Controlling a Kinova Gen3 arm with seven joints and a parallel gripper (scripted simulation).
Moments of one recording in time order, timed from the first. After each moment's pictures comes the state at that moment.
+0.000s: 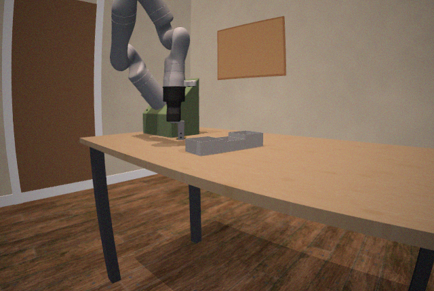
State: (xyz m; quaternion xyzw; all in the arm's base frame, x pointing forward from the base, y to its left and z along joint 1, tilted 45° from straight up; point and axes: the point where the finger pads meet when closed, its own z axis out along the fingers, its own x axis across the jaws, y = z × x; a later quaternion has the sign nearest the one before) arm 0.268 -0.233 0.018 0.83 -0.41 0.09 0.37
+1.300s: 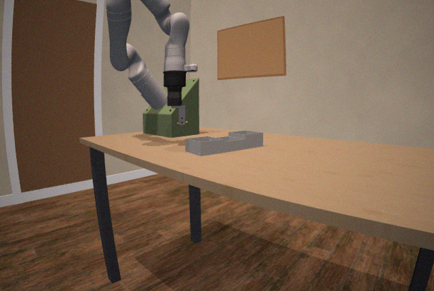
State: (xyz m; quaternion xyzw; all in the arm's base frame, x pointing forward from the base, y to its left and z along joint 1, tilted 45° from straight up) arm 0.281 -0.198 0.054 0.83 -0.41 0.10 0.37
